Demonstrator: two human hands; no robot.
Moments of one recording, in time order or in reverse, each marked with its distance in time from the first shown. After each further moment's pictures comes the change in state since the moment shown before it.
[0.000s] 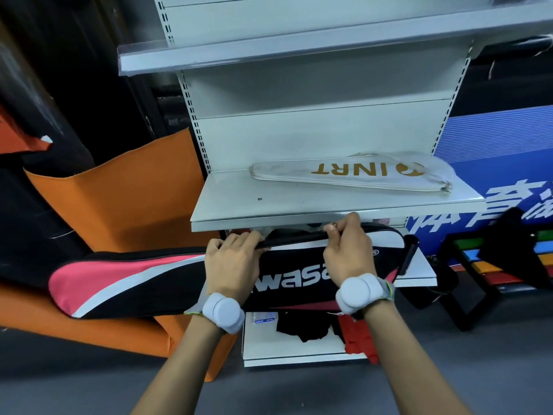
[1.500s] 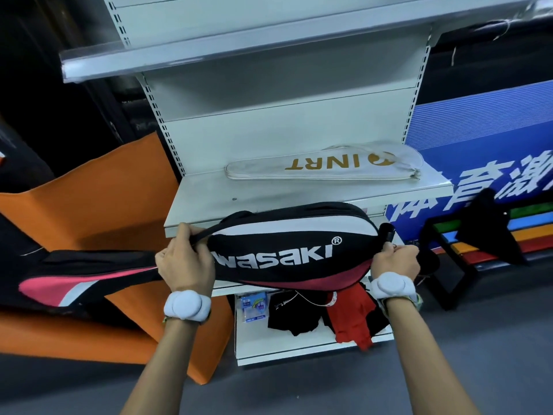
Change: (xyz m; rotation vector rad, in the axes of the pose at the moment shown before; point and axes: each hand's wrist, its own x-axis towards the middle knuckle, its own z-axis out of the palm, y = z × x) left_hand 0.007 0.002 0.009 -0.336 0.221 -0.482; right_hand 0.011 0.108 -0.067 0.036 0.419 0.657
